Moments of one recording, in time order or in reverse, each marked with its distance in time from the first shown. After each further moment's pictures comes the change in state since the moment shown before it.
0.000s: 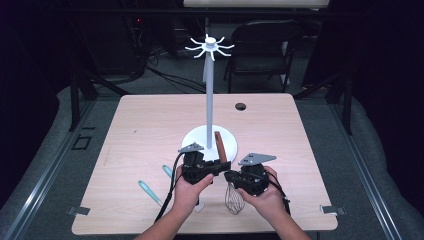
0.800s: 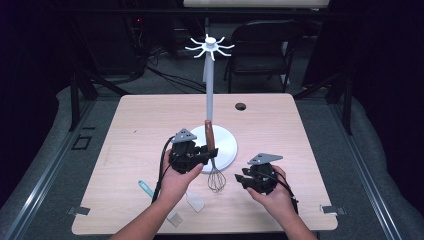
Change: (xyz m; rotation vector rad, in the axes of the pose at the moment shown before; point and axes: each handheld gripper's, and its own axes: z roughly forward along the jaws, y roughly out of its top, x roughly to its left) left arm -0.016 0.041 -0.036 0.023 0.222 0.224; right arm -0.031 -0.019 0.002 0.078 -0.116 0.015
